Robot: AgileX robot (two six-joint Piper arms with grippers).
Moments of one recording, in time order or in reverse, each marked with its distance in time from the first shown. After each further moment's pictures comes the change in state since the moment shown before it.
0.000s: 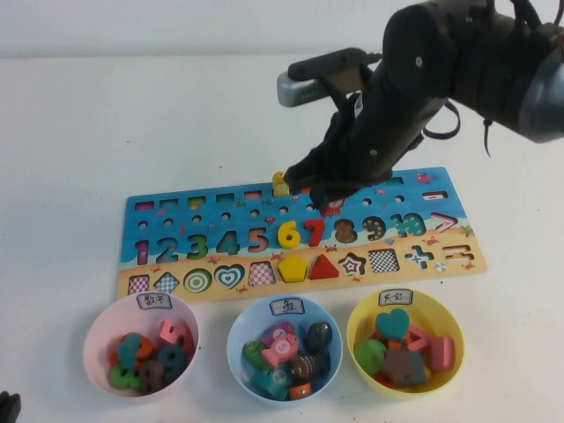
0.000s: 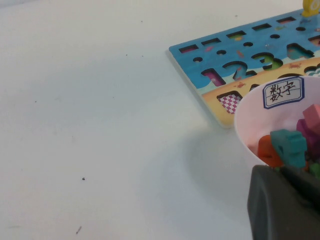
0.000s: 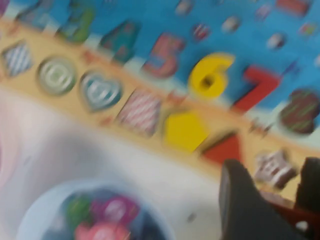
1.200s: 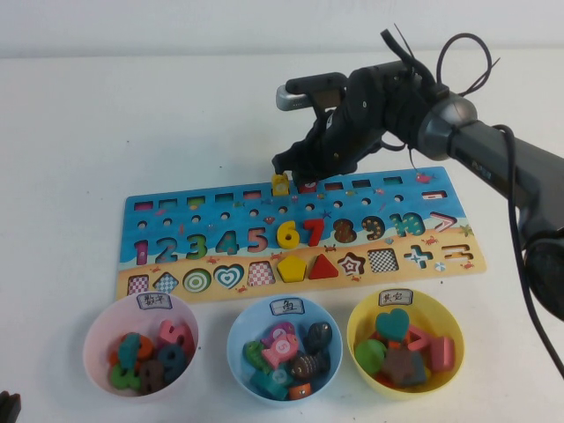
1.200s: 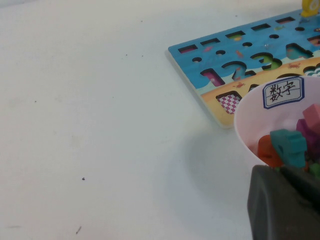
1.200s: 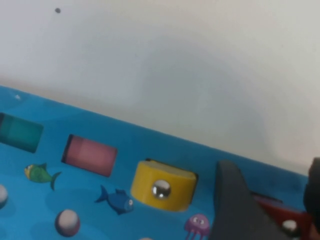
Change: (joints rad) right arm -0.100 0.492 -0.416 0.046 -0.194 0.002; left arm 0.000 0.000 0.000 0.000 0.000 0.000
